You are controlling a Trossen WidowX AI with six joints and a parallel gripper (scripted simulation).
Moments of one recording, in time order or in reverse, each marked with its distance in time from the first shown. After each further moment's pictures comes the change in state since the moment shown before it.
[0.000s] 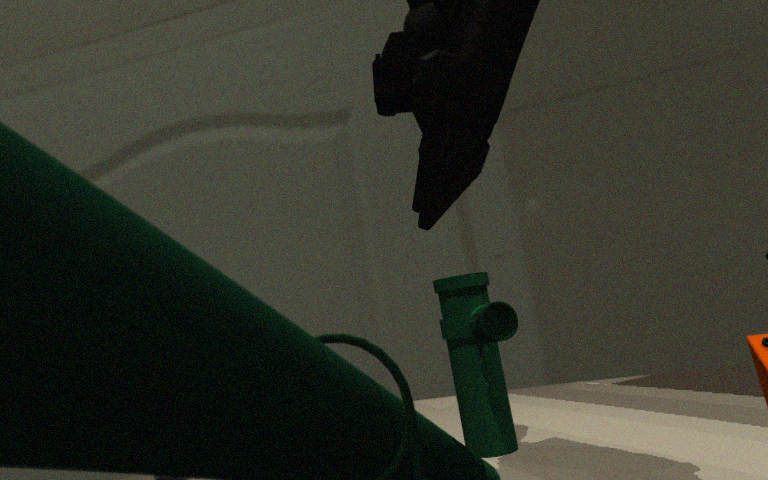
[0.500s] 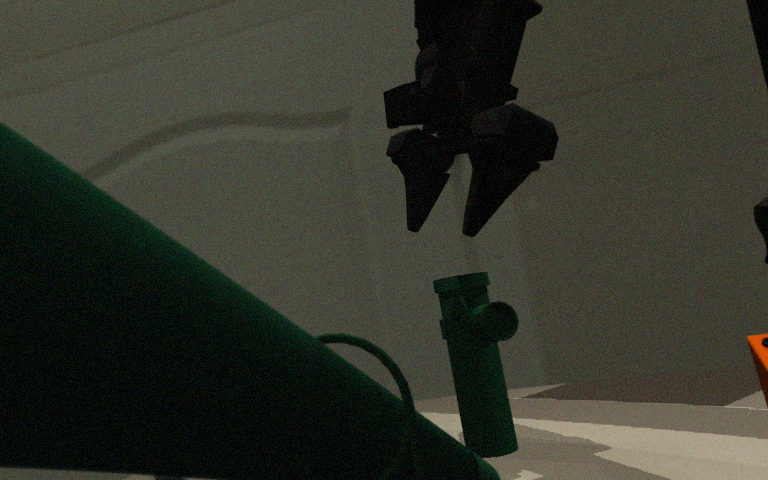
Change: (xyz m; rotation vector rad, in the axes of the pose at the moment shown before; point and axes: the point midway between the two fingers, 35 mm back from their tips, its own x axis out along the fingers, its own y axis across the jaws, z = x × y) arm -0.002 -0.059 -0.010 -0.609 0.084 0.027
